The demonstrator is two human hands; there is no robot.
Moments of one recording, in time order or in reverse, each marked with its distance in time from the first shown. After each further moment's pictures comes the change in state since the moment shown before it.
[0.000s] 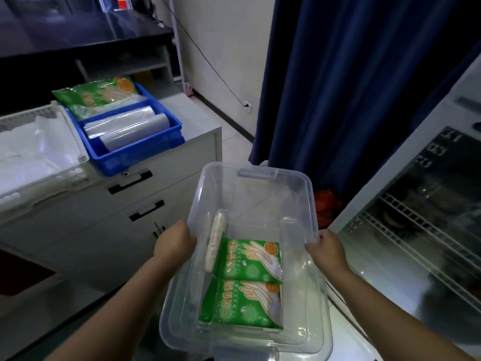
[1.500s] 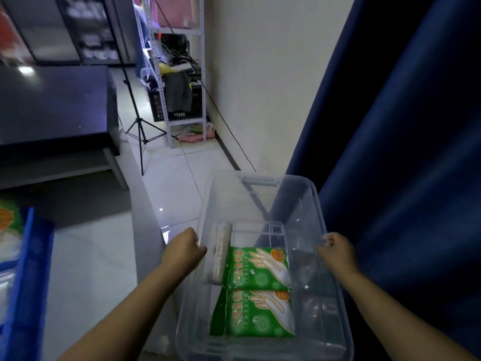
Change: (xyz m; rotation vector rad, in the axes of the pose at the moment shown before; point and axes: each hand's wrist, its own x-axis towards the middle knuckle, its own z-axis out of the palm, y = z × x) left_hand 0.630 0.245 -0.073 -0.235 0.145 -0.162; right_hand 0.730 -0.242 0.022 0.010 -0.071 -0.163
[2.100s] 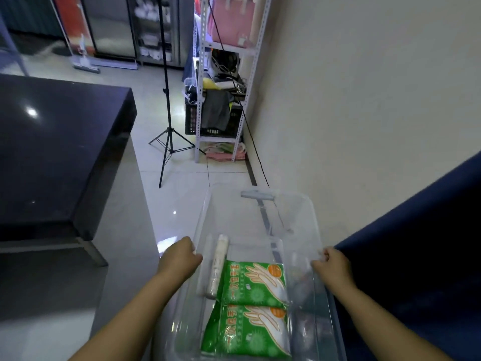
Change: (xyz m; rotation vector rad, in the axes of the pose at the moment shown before) left_hand 0.264 0.006 -0.039 -0.090 0.056 -0.223; right_hand 0.273 -0.165 0.124 -0.138 -0.187 -0.159
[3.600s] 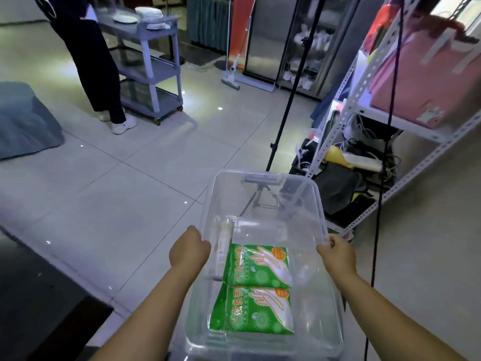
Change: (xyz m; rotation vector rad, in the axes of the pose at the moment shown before) left_hand 0.545 0.003 -0.191 -0.213 0.458 -0.619; right_hand 0.556 -0.482 0.290 0.025 -0.372 -0.463
